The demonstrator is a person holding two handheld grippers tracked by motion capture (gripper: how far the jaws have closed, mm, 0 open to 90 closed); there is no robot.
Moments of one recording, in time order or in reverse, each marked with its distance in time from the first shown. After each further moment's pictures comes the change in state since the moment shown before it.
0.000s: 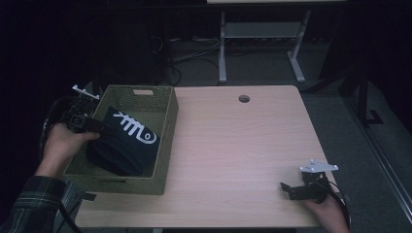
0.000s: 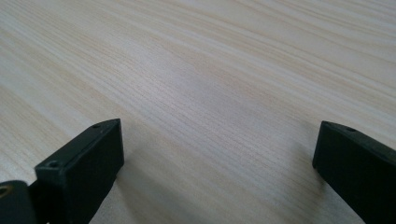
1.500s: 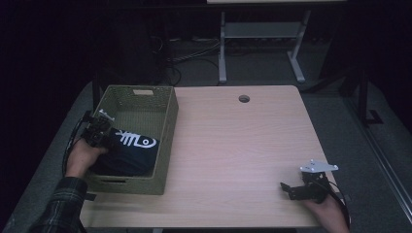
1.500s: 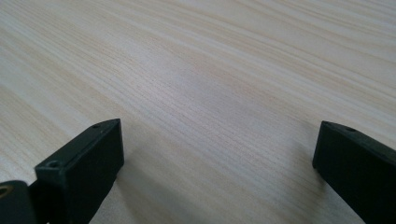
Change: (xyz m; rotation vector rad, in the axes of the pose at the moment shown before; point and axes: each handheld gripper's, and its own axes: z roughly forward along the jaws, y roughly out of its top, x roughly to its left) left arm 0.048 -0.028 0.105 0.198 0.169 0.011; right arm 0.000 0.000 0.000 0.002 0.000 -0.001
